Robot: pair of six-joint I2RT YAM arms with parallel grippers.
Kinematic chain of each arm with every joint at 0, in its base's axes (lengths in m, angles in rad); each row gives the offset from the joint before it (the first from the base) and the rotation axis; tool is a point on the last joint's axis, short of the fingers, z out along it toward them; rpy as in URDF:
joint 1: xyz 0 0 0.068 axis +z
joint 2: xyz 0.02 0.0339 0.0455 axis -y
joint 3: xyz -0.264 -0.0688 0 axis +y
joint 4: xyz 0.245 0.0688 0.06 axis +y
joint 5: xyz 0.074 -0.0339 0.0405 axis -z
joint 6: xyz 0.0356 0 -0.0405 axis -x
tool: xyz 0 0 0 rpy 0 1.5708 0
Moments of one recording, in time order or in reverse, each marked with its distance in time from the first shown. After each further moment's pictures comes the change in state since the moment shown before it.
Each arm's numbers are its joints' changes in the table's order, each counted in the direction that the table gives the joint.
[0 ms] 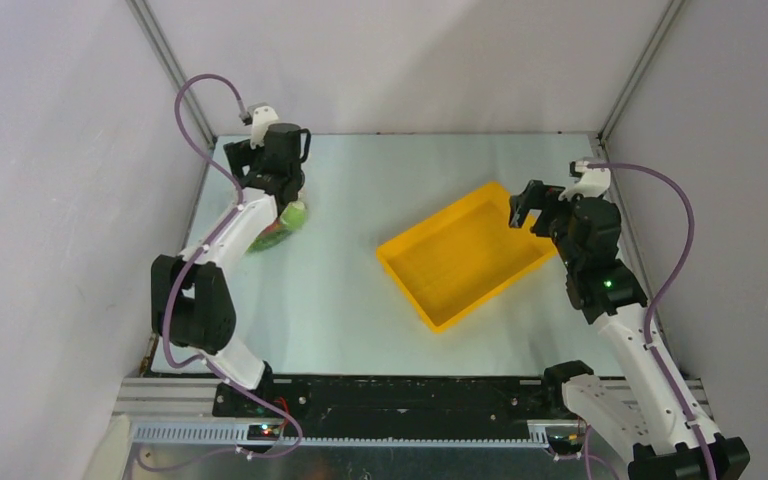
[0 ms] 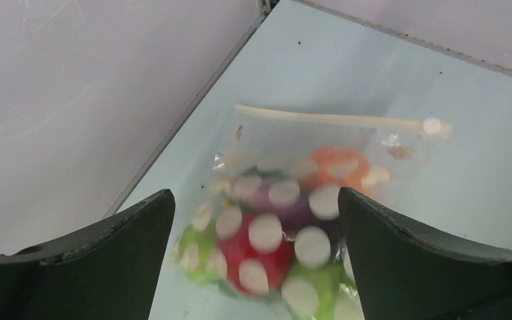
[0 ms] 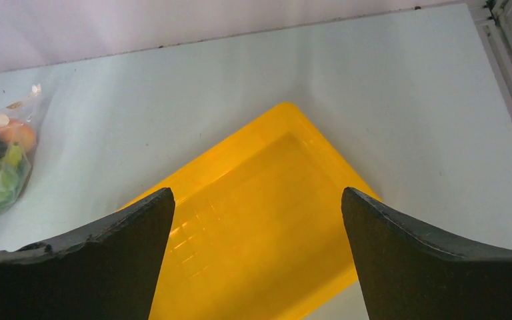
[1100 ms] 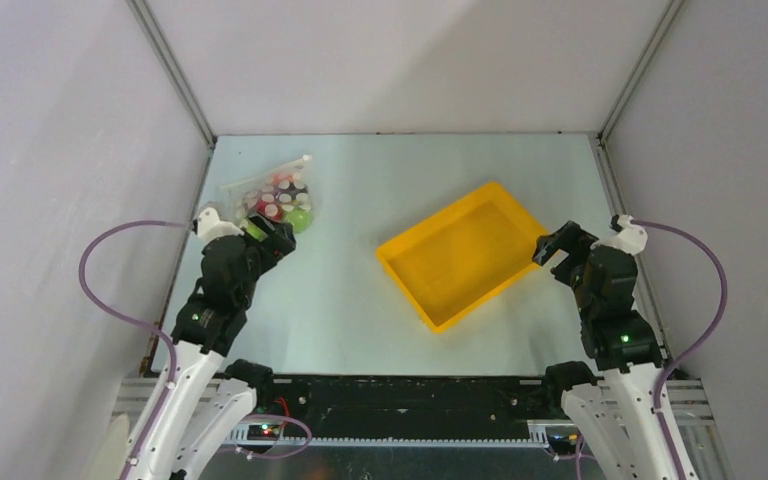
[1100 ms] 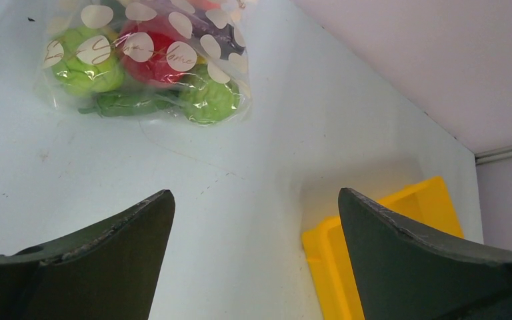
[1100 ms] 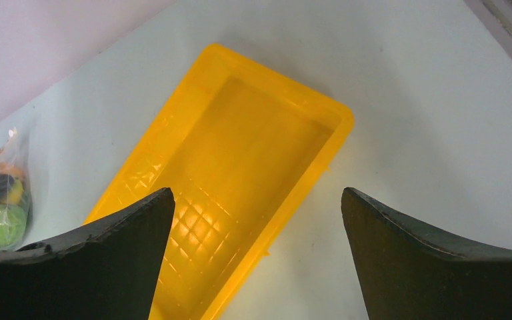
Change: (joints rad) left arm -0.036 0.991 0.636 0.197 0.542 0.510; right arm -0.083 0.296 0.162 0.284 0.134 -0.296
